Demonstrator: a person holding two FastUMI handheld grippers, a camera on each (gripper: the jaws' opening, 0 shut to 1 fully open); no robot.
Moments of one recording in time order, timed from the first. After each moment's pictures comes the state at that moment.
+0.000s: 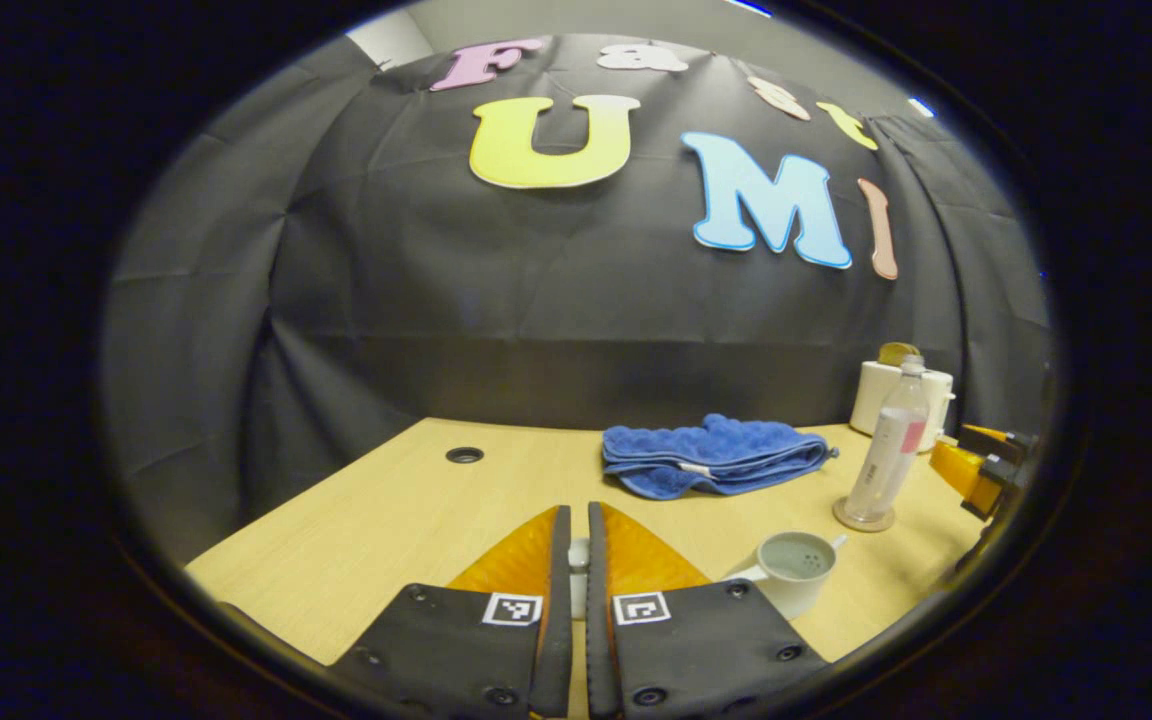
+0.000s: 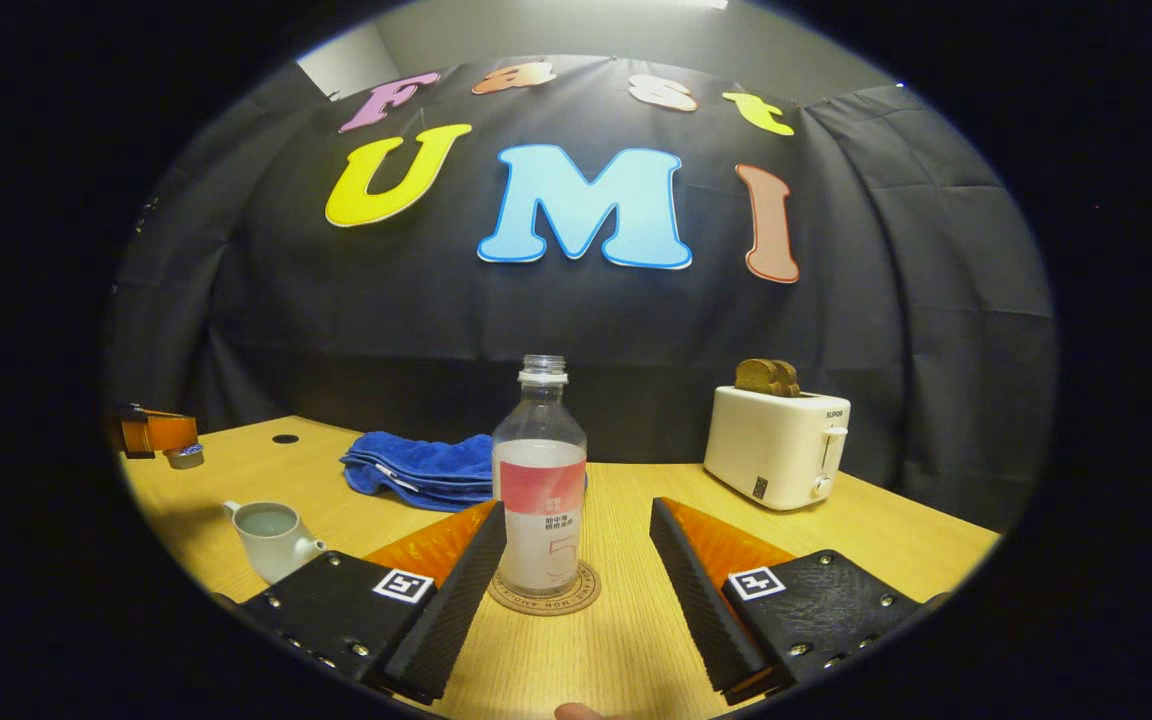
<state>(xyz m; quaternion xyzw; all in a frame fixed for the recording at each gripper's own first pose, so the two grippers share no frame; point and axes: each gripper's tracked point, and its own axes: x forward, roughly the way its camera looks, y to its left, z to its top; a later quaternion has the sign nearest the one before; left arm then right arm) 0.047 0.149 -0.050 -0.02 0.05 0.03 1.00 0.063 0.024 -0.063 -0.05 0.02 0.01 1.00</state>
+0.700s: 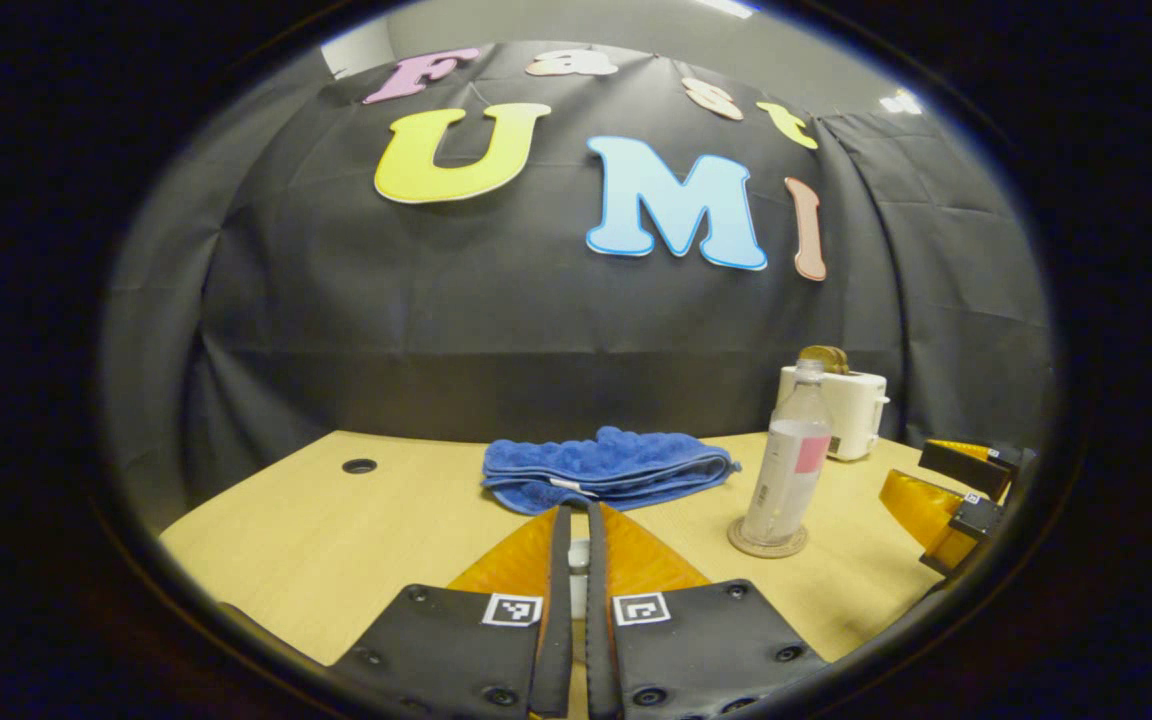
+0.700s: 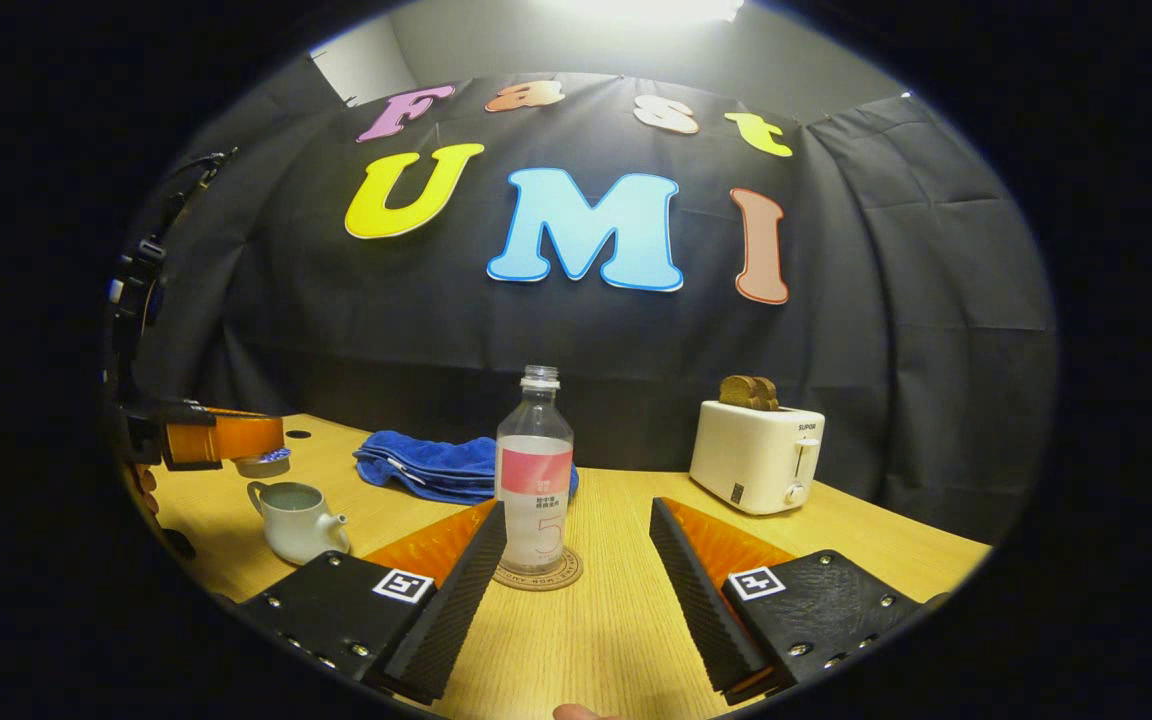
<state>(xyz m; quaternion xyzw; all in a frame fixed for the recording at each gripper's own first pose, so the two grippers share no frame) 0.063 0.024 -0.045 -0.01 0.03 -0.05 1.00 0.028 0.004 -0.056 -0.07 0.01 0.02 1.00</state>
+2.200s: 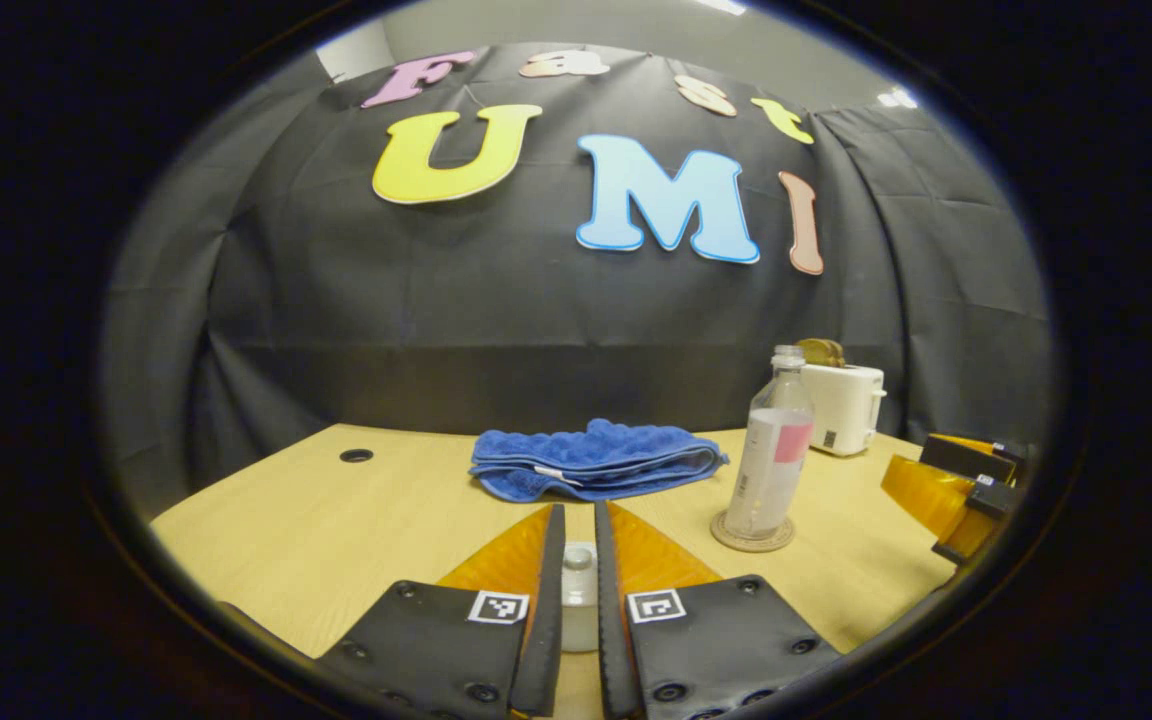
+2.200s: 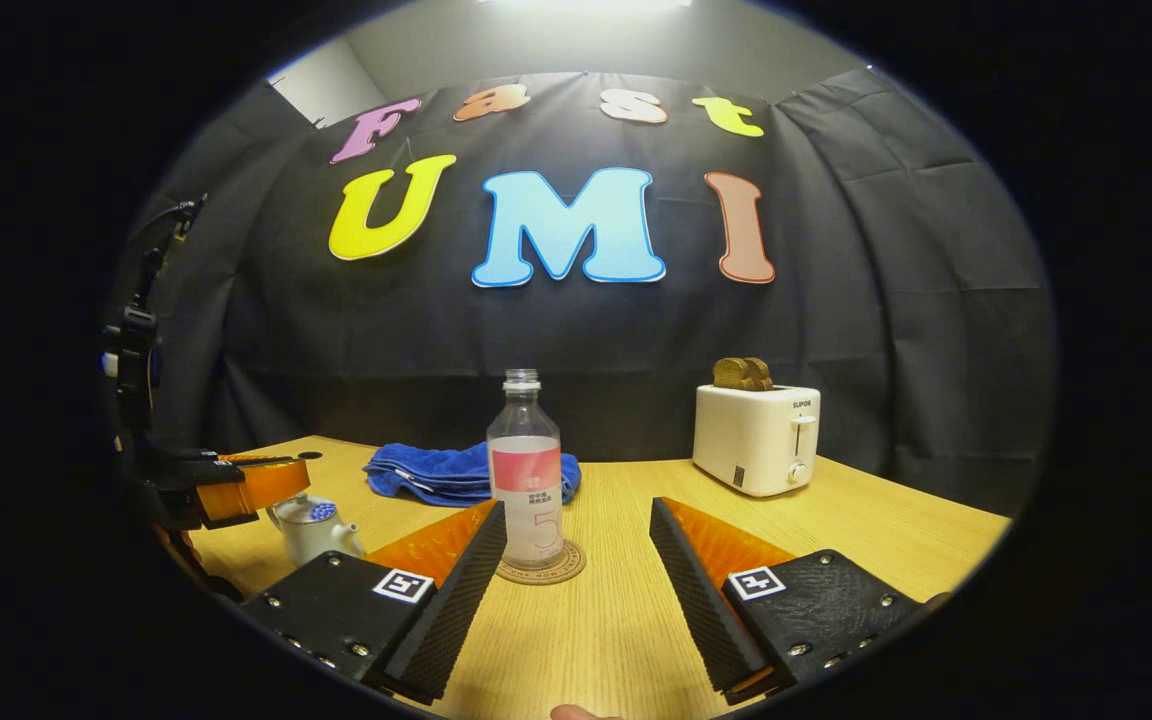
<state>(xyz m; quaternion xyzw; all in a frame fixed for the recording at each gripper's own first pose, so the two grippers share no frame) 0.040 0.006 -0.052 -0.01 0.02 -0.03 1.00 0.016 0.003 -0.057 -0.02 0.01 0.03 1.00</state>
